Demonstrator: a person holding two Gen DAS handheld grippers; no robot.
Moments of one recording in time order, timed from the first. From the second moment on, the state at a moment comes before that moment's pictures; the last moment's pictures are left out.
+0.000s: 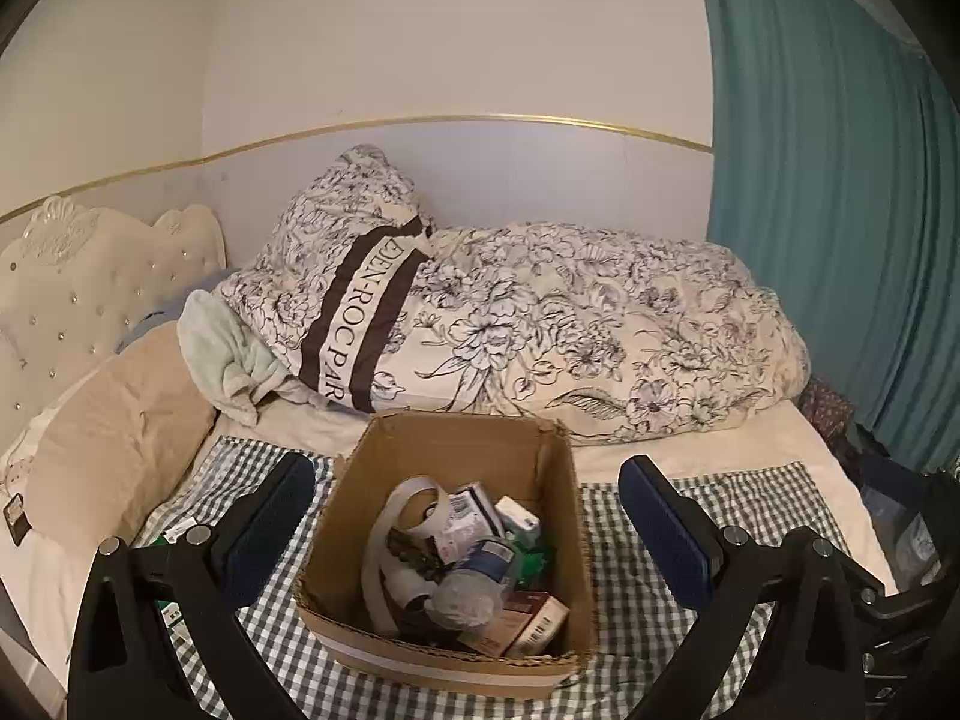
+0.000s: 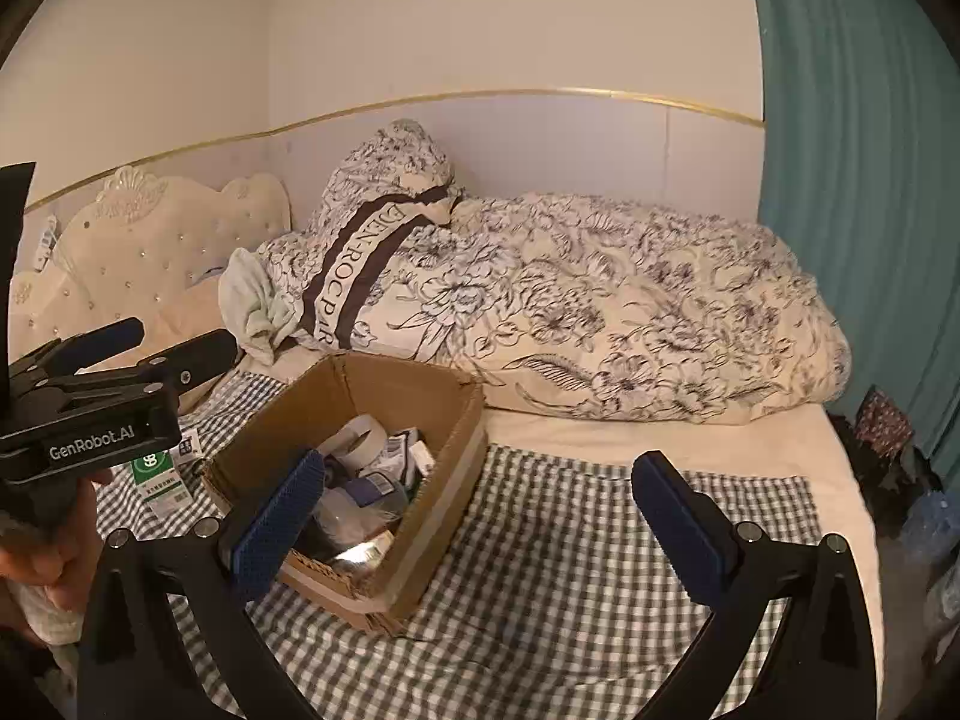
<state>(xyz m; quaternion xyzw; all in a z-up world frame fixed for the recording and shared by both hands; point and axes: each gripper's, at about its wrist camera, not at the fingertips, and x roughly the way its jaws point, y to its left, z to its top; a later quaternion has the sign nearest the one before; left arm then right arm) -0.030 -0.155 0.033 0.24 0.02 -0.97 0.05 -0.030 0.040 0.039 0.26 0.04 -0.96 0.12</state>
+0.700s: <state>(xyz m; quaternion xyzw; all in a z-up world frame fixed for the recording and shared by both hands) -0.003 -0.080 0.028 0.24 0.01 -0.97 0.01 0.010 0.120 0.038 0.25 0.02 -0.97 0.06</state>
